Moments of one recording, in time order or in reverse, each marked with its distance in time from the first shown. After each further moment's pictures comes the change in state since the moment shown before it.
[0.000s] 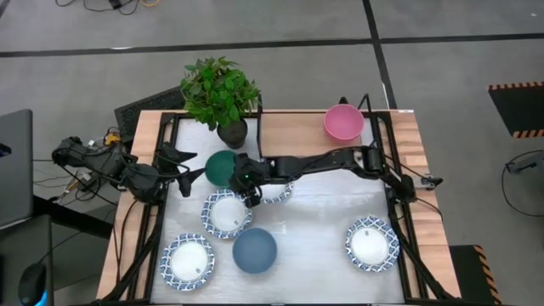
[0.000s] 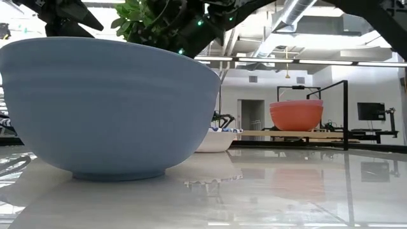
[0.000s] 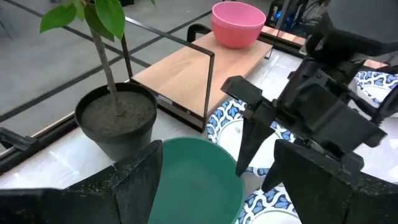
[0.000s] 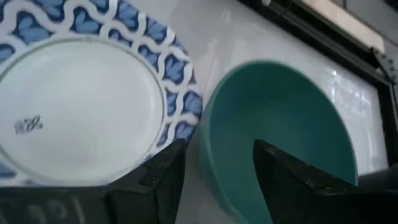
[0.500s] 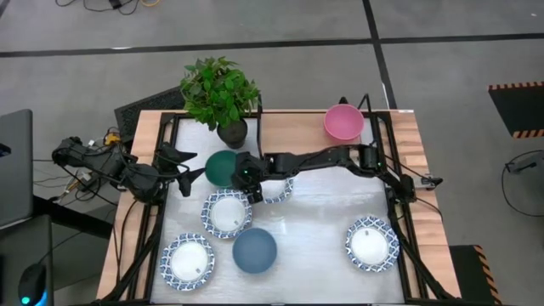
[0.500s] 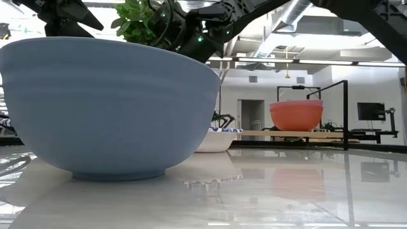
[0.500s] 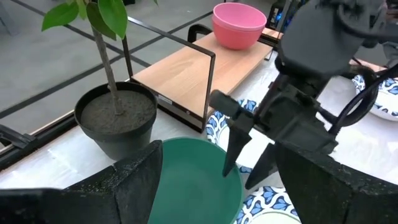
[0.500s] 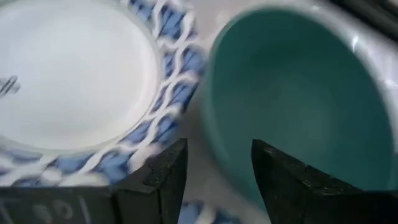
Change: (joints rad) left arm 0.000 0.000 0.000 -0.002 -0.002 -0.017; right arm -0.037 0.037 -0.004 -0.028 -0.055 0.004
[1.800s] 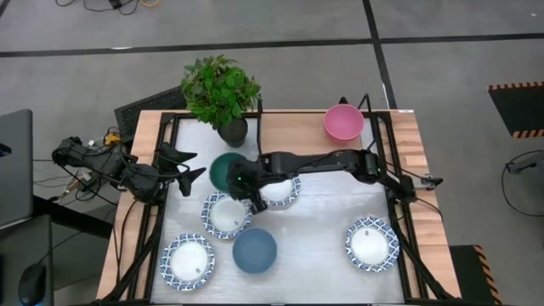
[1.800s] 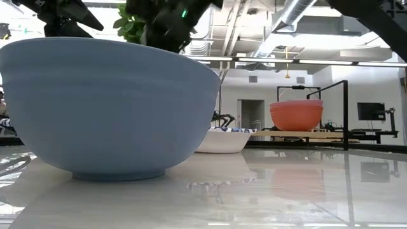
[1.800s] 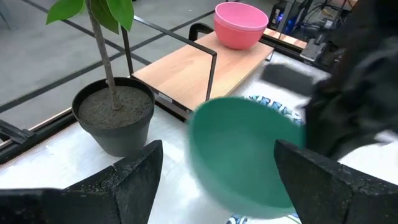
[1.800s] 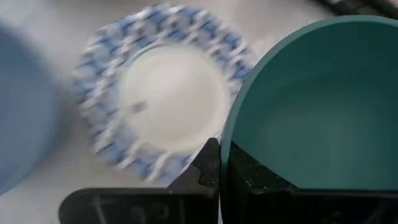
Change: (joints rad) left arm 0.000 0.000 0.000 -0.005 0.000 -0.024; right arm 0.094 0.017 0.390 -0.524 -0.077 0.014
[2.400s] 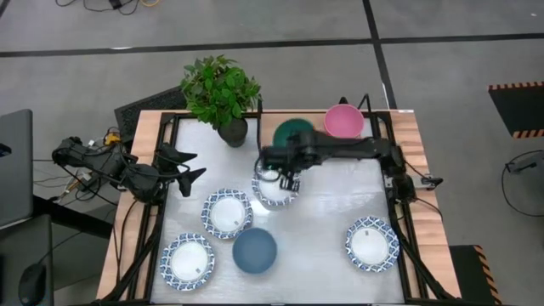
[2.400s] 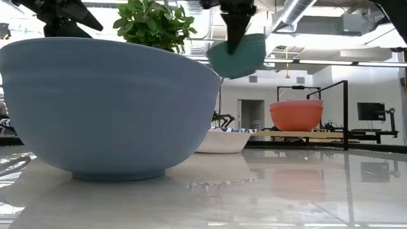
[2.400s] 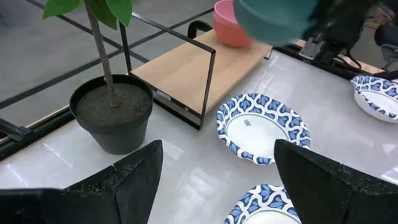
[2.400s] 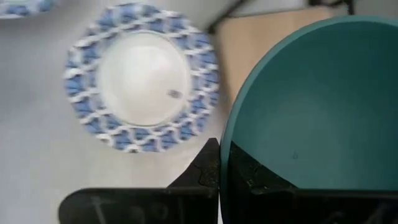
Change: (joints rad) left arm 0.000 0.000 0.000 -0.006 0.008 -0.011; right arm -0.025 -0.257 -0.005 -0.727 0.439 0.624
